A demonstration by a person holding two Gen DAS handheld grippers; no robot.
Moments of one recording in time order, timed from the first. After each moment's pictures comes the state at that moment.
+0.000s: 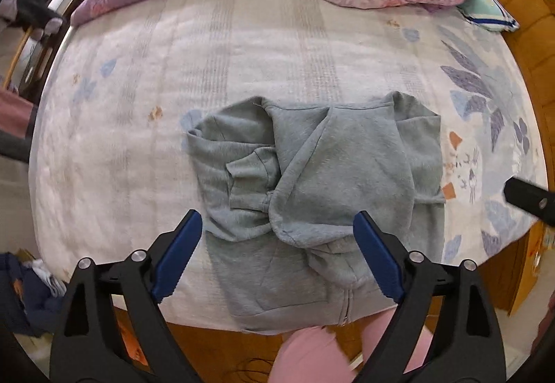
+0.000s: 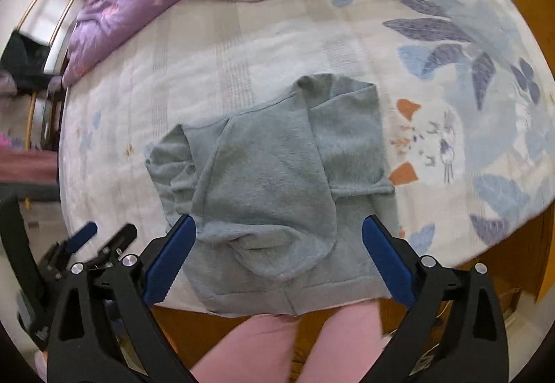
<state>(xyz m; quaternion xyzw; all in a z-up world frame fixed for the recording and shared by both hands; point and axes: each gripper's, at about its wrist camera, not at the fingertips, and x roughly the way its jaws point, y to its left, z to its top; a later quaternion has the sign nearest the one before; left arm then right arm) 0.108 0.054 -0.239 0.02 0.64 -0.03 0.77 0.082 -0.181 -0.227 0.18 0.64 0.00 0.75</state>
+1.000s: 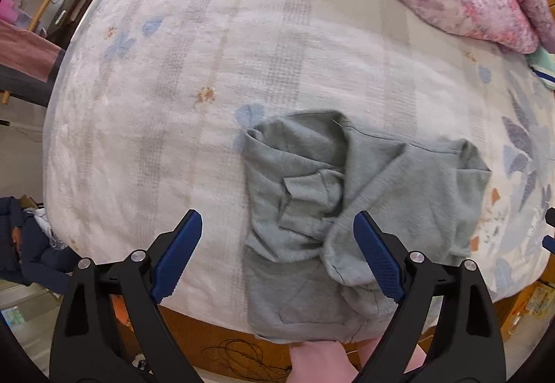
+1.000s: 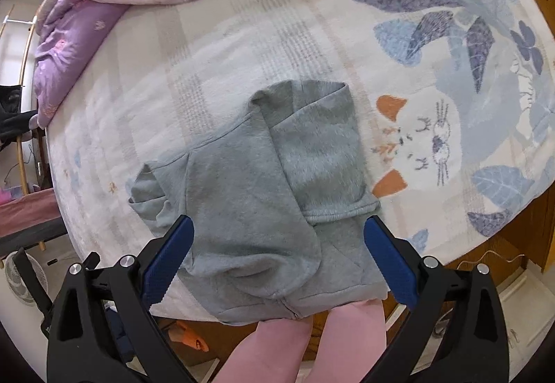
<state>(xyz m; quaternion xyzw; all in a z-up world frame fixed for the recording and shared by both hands) 0.182 0.129 -0.279 -0.04 0.68 0.08 0.72 0.177 -0.250 -0.284 0.23 0.71 -0.04 0.67</state>
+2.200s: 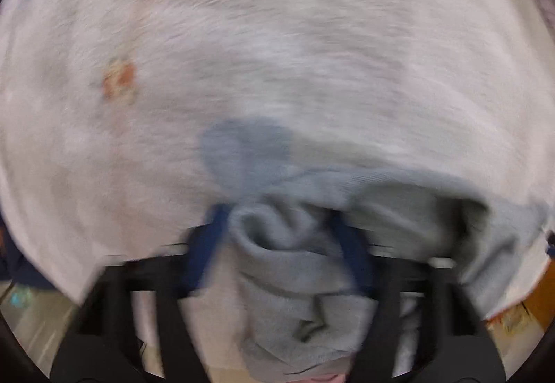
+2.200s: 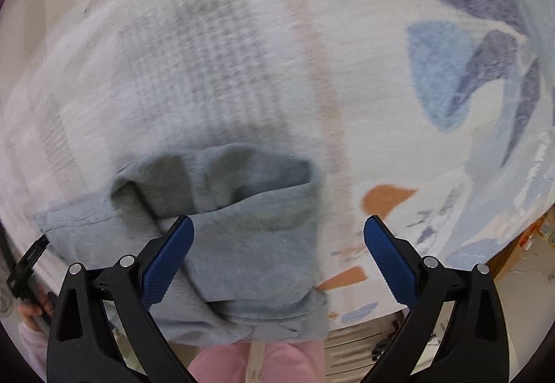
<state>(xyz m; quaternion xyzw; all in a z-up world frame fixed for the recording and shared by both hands) 0.283 0.198 -0.507 -0.10 0.80 0.06 0.60 0.289 -0.303 -0.468 0.12 0.82 -0.08 0.55</state>
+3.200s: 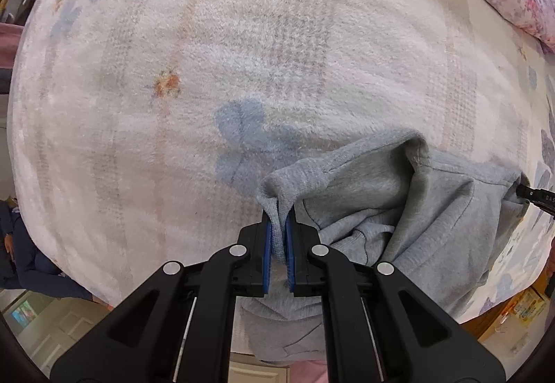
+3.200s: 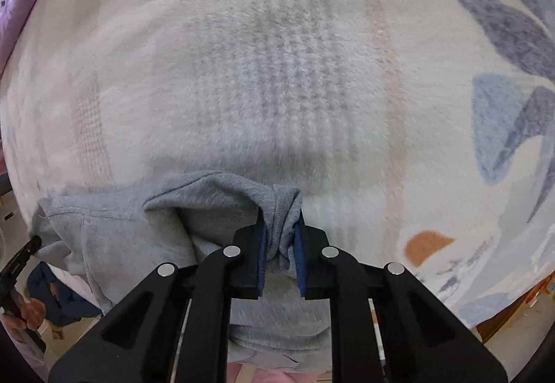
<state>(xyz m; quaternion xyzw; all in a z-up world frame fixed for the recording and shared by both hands) 0.261 0.165 -0.400 -0.06 0.76 0.06 0.64 0.282 -0.318 -0.457 0.12 0.79 0.01 0.61</state>
